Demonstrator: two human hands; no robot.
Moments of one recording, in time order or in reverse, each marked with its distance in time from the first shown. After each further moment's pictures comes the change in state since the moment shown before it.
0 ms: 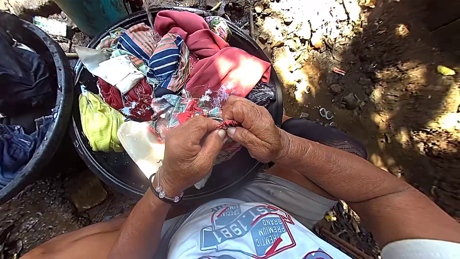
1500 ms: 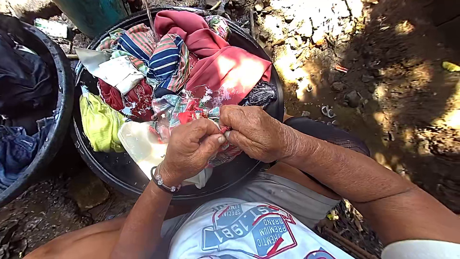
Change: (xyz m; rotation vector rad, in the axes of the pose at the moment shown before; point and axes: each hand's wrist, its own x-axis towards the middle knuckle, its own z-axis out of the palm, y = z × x) left_hand -0.005 -0.024 -0.001 -0.190 -0.131 -0.006; right_hand 0.005 -0.009 -0.010 -0.159 -0.218 0.097
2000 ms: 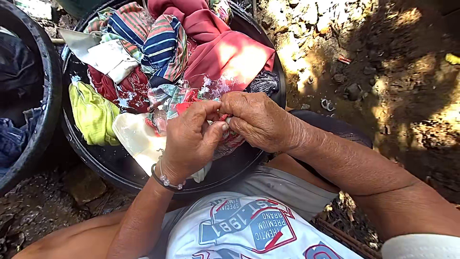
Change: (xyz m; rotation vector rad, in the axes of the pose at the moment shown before) left_hand 0.002 0.005 0.007 0.218 0.085 -0.019; right_hand 0.002 0.002 -0.002 0.032 0.008 0.079
